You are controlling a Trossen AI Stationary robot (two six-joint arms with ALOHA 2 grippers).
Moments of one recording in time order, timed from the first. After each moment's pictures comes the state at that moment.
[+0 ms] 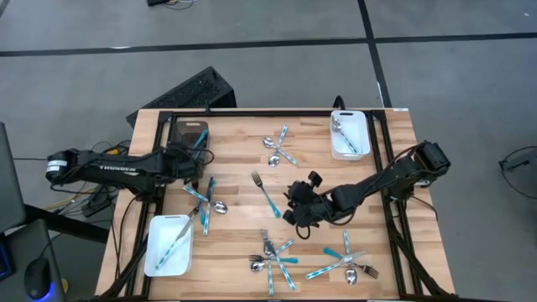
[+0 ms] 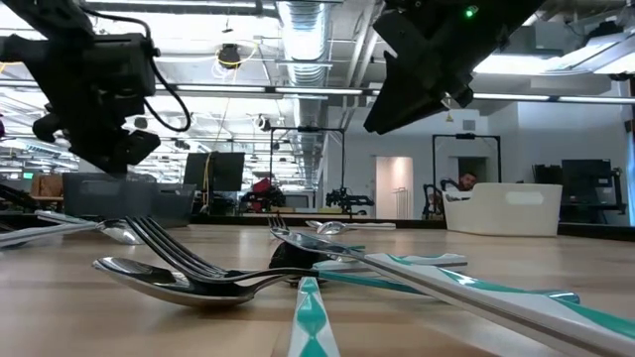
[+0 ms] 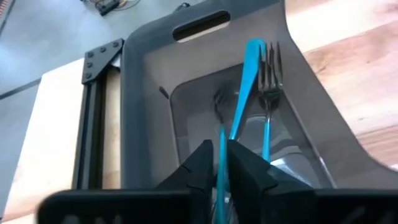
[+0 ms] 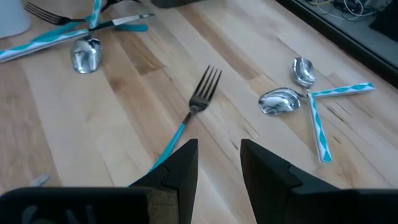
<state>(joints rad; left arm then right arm) 0.18 0.97 0.45 -0.87 -0.88 -1.02 0.35 1.66 1.05 -0.30 0.76 0.65</state>
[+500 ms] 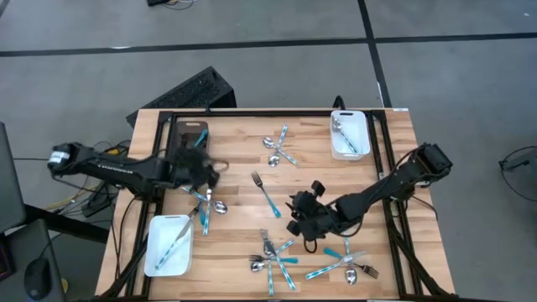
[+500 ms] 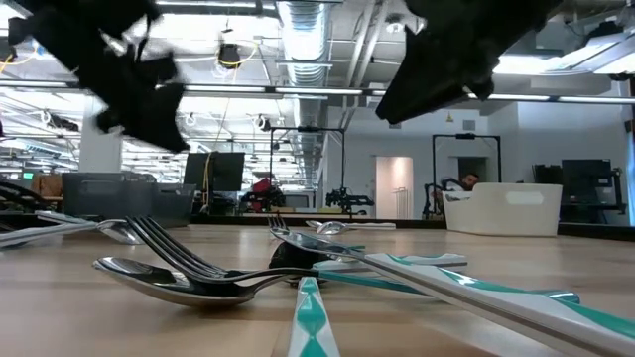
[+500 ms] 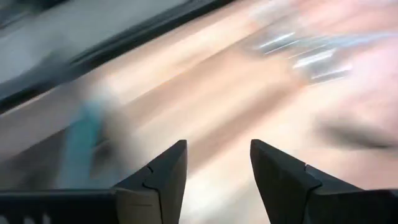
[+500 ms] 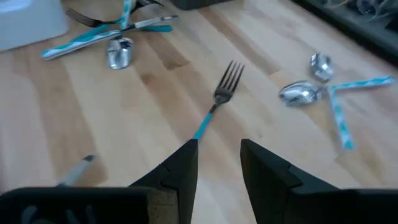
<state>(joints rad) -0.10 0.99 0.51 -0.40 -0.74 -0.70 0.46 1.66 1.05 -0.32 0.79 0.75</state>
